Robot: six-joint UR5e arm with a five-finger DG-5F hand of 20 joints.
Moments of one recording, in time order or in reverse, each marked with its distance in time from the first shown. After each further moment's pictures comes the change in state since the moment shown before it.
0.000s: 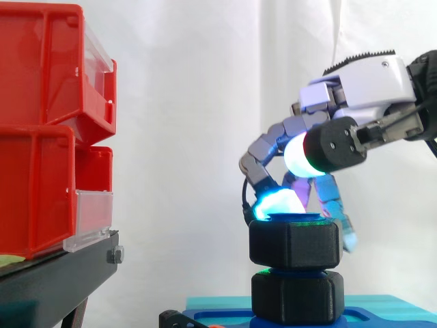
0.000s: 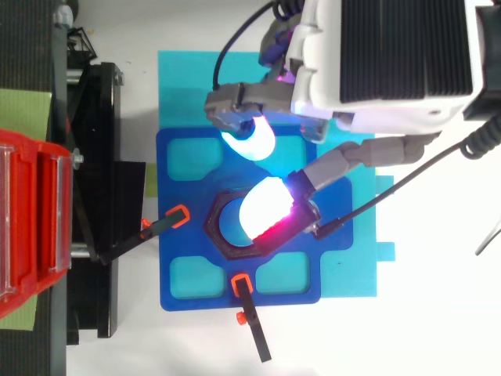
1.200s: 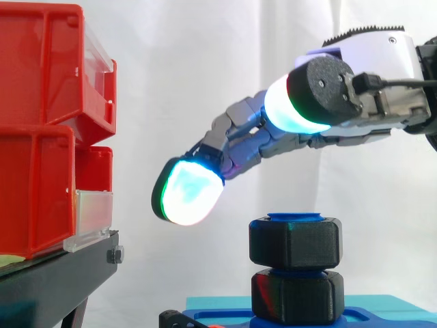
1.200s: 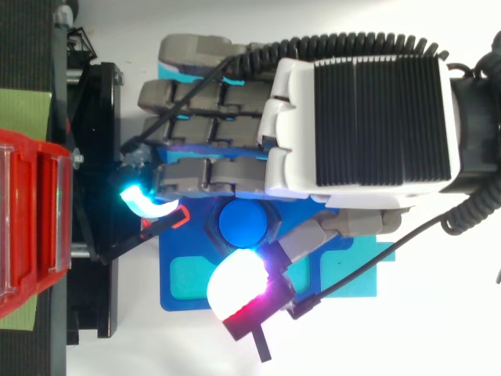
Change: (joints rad) arm 0.070 -0.001 -0.047 0.115 0.045 0.014
